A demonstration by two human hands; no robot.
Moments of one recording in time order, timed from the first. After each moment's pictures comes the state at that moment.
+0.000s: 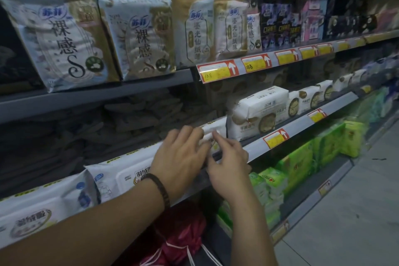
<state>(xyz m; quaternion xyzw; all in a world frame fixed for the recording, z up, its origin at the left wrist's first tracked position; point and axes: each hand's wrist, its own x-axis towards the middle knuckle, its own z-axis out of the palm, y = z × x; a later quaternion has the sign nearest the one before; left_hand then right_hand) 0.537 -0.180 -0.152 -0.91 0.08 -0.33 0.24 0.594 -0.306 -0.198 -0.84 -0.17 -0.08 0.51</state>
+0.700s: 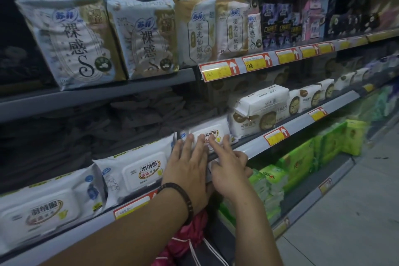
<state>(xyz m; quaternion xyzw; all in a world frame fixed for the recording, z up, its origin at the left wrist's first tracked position) 0.529 -0.202 -0.185 -0.95 -0.04 -0.07 0.30 0.589 -0.310 -0.209 -0.88 -0.21 -0.01 0.43</state>
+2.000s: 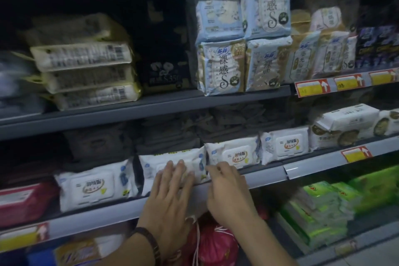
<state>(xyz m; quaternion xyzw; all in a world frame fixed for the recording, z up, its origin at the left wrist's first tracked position) 0.284 -0.076 -0.196 -0.96 -0.17 -0.13 0.16 0.406 -0.206 -0.174 -0.87 -0.42 -0.08 0.23</state>
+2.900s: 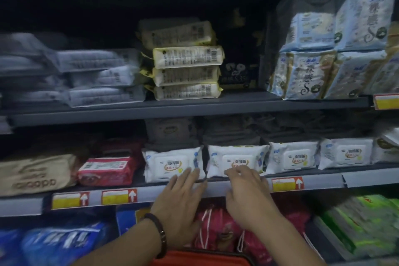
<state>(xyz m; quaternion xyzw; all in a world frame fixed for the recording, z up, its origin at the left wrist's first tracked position) 0.142 -0.025 -0.145 -0.97 -0.20 0.01 0.10 0.290 -0.152 -0.136 -0.87 -0.47 -0.03 0.15</state>
